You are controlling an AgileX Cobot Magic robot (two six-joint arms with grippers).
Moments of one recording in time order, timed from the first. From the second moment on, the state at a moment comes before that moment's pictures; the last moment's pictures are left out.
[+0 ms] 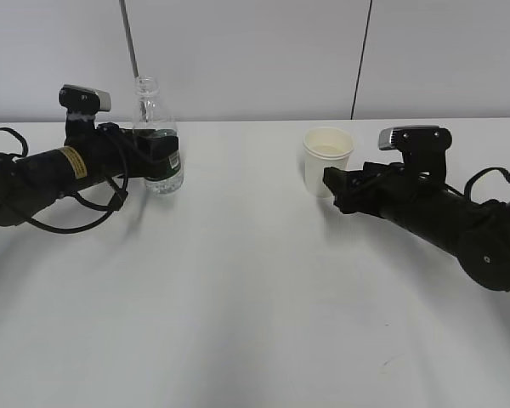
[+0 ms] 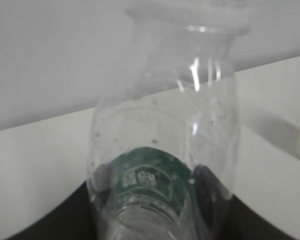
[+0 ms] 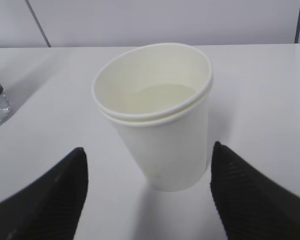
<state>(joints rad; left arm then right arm) -0.11 2.26 -1.21 0.77 -0.90 -0.53 0.15 2.12 -0.85 -0.27 -0.90 0.28</state>
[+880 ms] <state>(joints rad) -0.11 2.26 -1.21 0.77 -0.90 -0.53 0.15 1.85 -0.68 -0.27 -0.89 0.25</state>
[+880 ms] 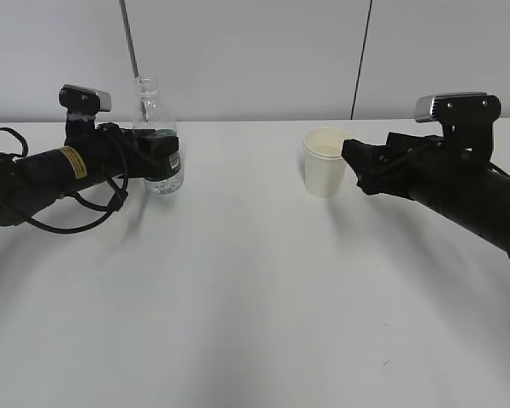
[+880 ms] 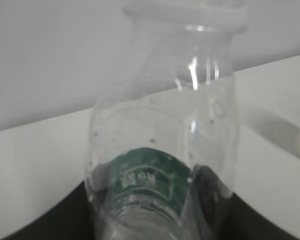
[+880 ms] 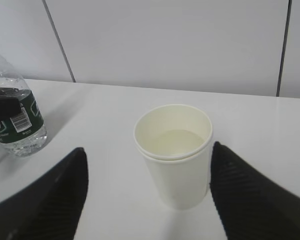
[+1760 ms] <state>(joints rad) -0.11 2.26 -1.21 0.80 -0.90 -0.53 0.15 1.81 -0.68 -0.27 -0.87 0.25</state>
